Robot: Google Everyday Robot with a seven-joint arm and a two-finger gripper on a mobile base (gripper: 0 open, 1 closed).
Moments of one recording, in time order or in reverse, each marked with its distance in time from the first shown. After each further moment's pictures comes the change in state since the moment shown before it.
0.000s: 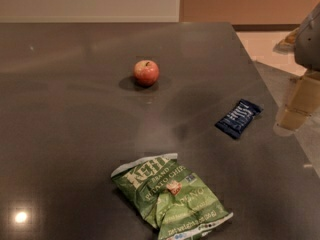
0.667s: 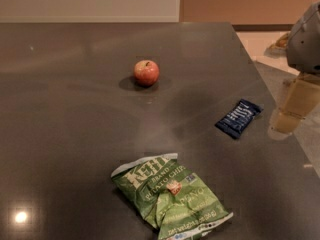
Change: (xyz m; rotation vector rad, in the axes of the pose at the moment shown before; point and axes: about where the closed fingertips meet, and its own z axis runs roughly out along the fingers) arm -0.012 0.009 0.005 -0.040 -0.027 -0.034
